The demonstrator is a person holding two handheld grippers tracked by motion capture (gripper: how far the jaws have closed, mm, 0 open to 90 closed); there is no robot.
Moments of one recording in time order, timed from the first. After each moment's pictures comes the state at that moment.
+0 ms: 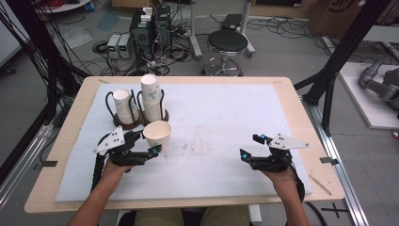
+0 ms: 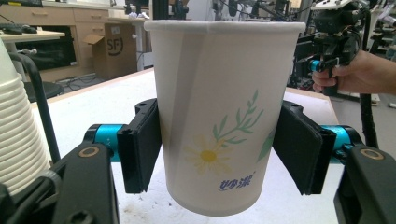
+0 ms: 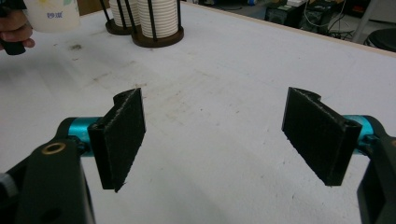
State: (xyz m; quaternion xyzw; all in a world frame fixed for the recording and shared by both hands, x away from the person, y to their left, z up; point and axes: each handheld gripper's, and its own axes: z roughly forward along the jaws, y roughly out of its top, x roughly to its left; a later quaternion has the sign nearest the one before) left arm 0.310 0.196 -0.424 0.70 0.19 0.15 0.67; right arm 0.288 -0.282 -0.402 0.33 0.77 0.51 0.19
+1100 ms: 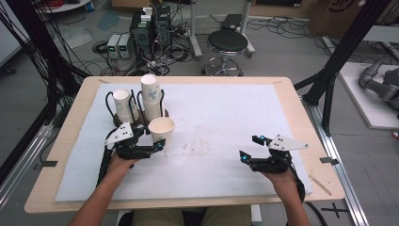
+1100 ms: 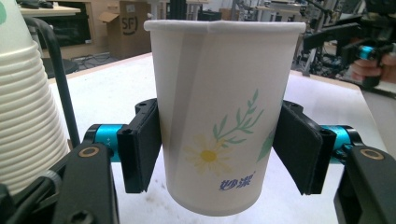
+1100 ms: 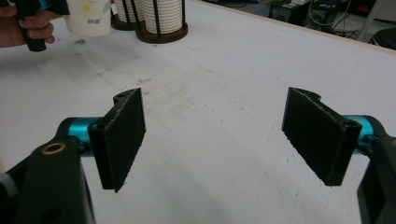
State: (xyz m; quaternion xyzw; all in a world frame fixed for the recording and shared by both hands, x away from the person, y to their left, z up) left arm 0.335 0.185 -0.432 0.72 0.24 0.15 0.64; right arm 0.286 -0.282 -0.404 0.32 0.78 0.51 0.19
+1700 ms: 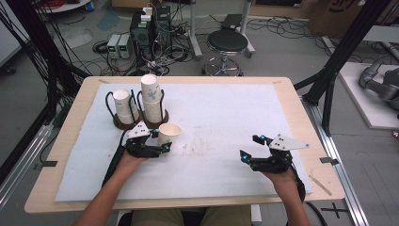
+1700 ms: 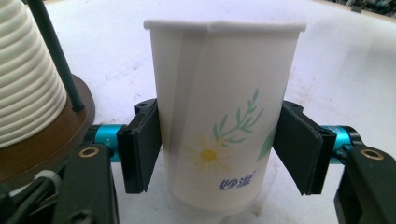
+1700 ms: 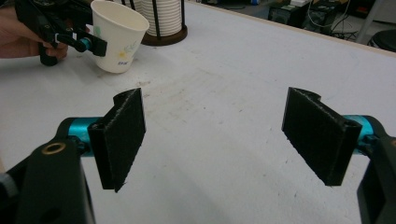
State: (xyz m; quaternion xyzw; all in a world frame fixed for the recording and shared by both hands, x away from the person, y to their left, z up) left arm 0.352 0.164 -0.452 0.79 0.29 0.13 0.52; right arm 0.286 -0.282 -0.402 0.32 0.78 0.51 0.19
